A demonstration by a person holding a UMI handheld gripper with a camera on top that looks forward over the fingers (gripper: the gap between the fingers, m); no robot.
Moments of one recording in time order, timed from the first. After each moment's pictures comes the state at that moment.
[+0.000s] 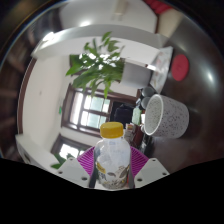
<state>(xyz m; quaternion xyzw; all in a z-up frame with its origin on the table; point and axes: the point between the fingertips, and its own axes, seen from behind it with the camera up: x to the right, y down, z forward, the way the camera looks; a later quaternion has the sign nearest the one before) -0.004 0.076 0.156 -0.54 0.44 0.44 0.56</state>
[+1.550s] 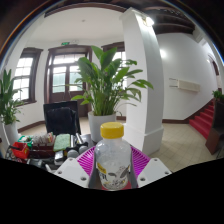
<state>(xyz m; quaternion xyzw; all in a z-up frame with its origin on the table) 0.274 0.092 0.134 -0.76 0.18 -0.14 0.62</state>
